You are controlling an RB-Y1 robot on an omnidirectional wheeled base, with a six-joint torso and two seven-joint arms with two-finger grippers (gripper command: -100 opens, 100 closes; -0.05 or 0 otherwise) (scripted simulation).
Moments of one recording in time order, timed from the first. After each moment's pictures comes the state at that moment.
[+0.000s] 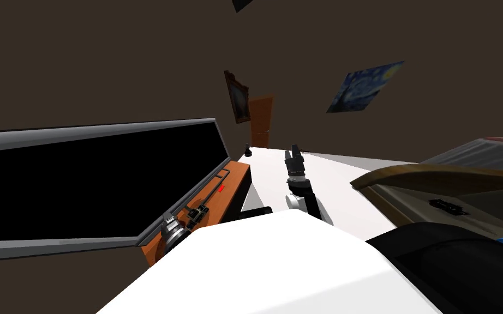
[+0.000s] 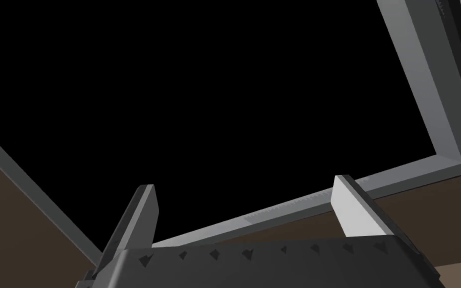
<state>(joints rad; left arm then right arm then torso) 0.29 0.13 0.46 -1.06 0.58 -0.93 -0.77 0.53 0.02 0.07 -2.38 0.11 -0.43 0.14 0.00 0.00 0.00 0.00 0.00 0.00</state>
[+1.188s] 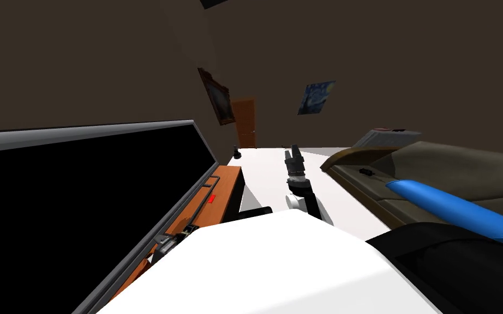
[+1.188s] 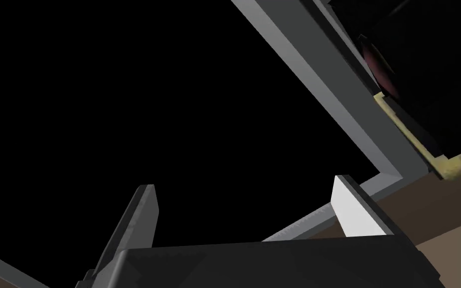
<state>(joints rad) 0.23 0.11 0.57 -0.75 0.73 -1.07 -0.98 0.53 0.02 0.07 -2.38 0.11 -0.43 0.14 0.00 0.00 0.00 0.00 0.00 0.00</state>
